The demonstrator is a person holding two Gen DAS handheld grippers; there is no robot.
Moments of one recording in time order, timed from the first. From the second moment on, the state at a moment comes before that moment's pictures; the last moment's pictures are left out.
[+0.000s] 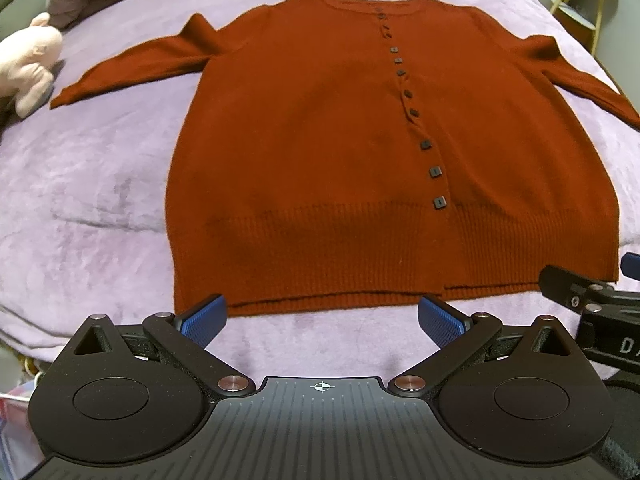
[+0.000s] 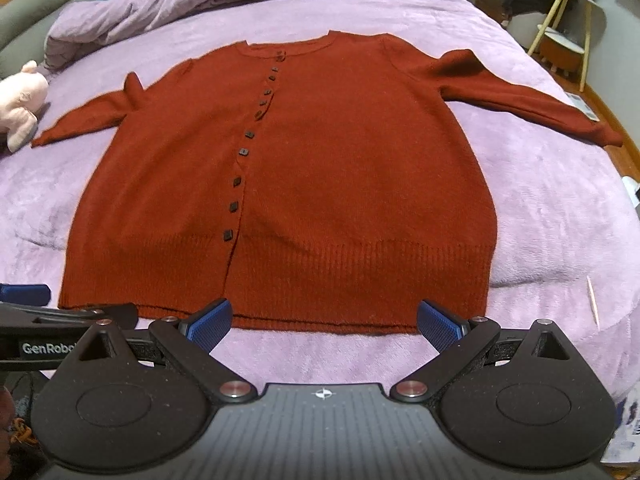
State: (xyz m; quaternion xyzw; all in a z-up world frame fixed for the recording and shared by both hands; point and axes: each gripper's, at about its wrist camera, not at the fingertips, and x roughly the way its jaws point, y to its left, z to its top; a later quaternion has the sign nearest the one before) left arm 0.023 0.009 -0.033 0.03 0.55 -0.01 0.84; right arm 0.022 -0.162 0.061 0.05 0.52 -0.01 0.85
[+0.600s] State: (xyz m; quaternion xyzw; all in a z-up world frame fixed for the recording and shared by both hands) left arm 0.096 0.003 -0.032 0.04 0.47 -0.04 0.88; right arm 0.072 -0.347 0.055 0.17 0.28 -0.09 0.94
